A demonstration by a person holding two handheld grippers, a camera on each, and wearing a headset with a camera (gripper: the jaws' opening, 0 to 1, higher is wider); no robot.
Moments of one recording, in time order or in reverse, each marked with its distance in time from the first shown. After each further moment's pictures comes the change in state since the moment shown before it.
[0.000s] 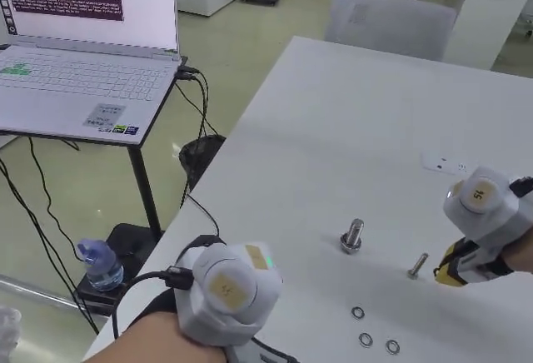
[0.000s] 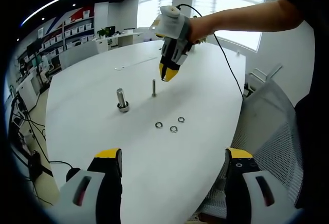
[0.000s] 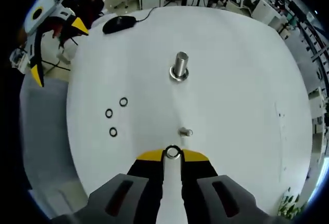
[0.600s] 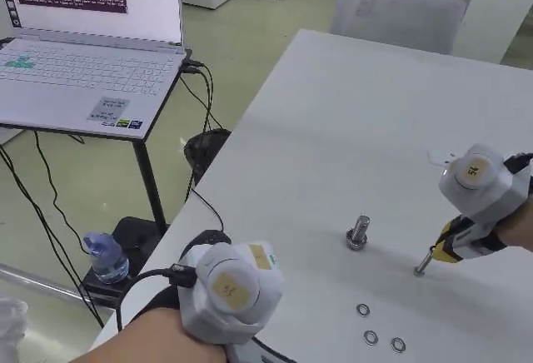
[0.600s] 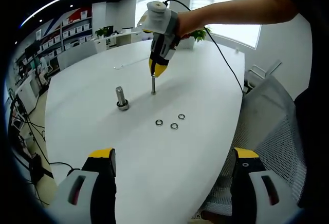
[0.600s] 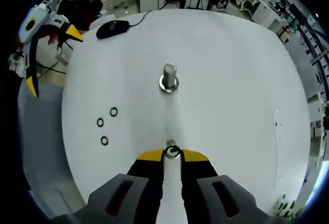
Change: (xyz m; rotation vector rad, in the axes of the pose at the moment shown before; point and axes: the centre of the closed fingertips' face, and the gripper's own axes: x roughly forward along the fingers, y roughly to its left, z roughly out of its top) left arm 0.003 0.001 -0.008 0.026 0.015 -0.010; right arm 0.009 -0.011 0.020 -0.018 -0.001 -0.005
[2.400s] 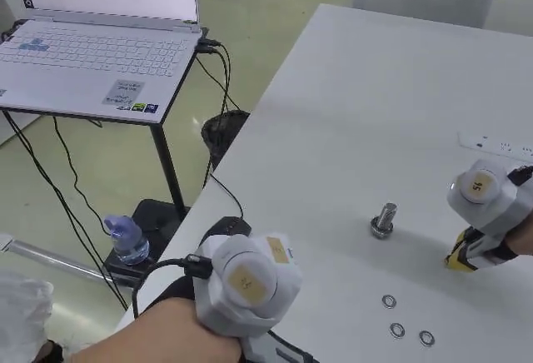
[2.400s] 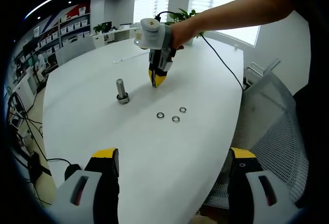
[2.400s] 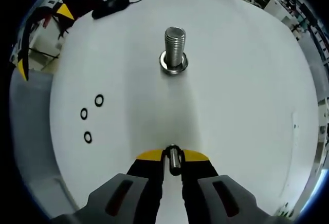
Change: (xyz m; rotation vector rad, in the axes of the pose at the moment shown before) left arm 0.002 0.005 -0.014 -0.012 0.035 -0.021; right arm 0.056 0.002 -0.019 -0.043 0.076 0.053
